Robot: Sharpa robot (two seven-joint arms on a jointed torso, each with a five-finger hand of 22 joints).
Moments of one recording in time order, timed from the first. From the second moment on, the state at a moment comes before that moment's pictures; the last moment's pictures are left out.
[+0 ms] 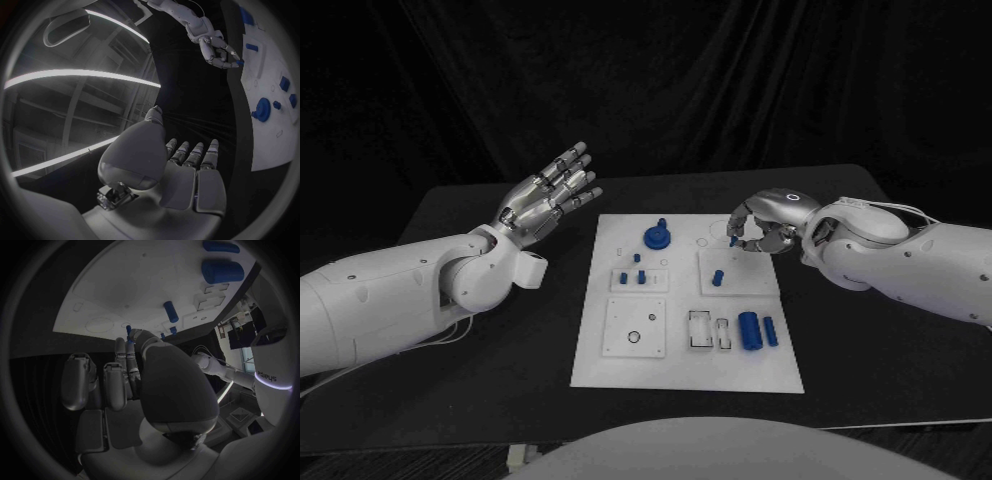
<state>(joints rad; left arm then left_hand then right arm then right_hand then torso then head) 1.19 -0.84 -0.21 1.37 -0.04 0.12 0.68 1.45 0.17 -0.22 0.29 0.45 0.08 -0.04 0.01 0.01 0.00 0.10 0.05 0.01 0.01 0.22 0.01 0.00 0.13 0.03 0.30 0.02 0.13 1.22 -0.88 -0.21 1.40 -1.55 -0.35 0.06 1.47 -0.16 0.30 0.16 0.43 0.98 0.11 0.34 0.33 0.92 0.05 0.57 0.30 1.47 -0.02 1.46 1.31 0.06 1.46 0.09 1.30 1.31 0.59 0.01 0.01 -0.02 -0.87</state>
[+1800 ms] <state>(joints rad) 1.19 -0.85 -0.21 1.39 -0.09 0.07 0.68 1.44 0.18 -0.25 0.29 0.42 0.12 0.00 0.02 0.02 0.00 0.06 0.06 0.01 0.00 0.13 0.00 0.00 0.11 0.03 0.28 0.02 0.10 1.20 -0.71 -0.21 1.60 -1.58 -0.24 0.04 1.47 -0.15 0.32 0.14 0.43 0.99 0.11 0.36 0.36 0.96 0.05 0.56 0.29 1.47 -0.02 1.45 1.31 0.06 1.46 0.08 1.29 1.31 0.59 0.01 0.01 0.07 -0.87</state>
